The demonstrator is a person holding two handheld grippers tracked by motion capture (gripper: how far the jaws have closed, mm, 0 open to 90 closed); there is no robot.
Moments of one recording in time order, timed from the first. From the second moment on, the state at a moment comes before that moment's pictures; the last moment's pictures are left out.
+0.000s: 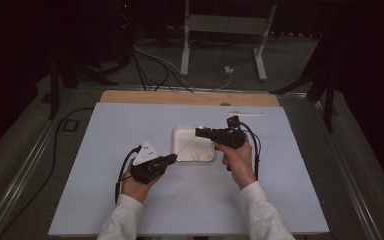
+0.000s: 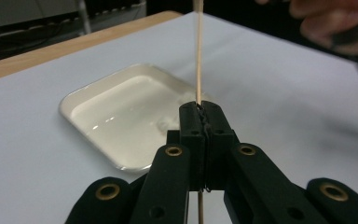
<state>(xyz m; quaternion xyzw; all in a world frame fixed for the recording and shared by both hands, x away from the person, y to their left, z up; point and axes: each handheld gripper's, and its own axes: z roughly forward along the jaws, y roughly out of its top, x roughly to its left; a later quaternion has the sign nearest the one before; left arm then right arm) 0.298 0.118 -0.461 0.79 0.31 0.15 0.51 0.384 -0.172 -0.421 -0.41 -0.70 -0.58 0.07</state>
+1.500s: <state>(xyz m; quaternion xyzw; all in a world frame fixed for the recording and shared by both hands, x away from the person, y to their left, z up) 0.301 0.121 -0.462 0.77 0.35 0.16 0.51 0.391 -0.145 -0.487 -0.44 -0.81 -0.39 -0.07</state>
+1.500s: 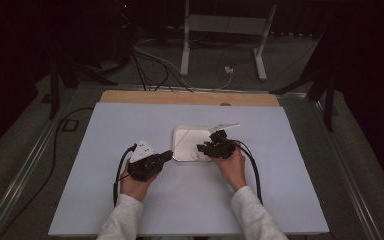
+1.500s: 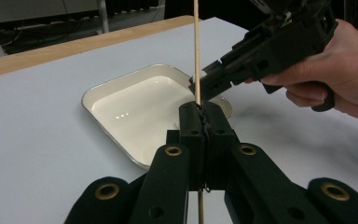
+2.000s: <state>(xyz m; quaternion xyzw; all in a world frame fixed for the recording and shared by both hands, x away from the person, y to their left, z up) 0.307 0.114 -0.459 0.76 0.36 0.16 0.51 0.382 -0.163 -0.486 -0.46 -0.79 -0.41 -0.07</state>
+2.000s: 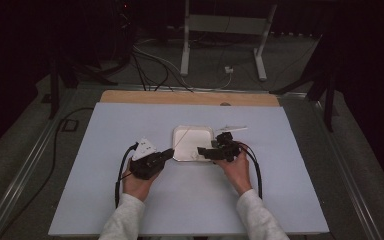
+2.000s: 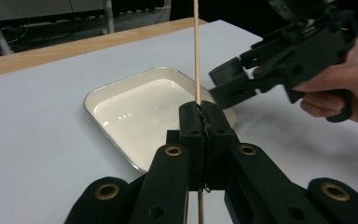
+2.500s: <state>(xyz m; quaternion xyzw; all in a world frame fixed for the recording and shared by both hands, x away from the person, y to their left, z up) 0.333 0.100 -0.457 0.74 0.40 0.17 0.52 0.357 -0.179 -0.464 -0.42 -0.78 -0.46 -0.07</state>
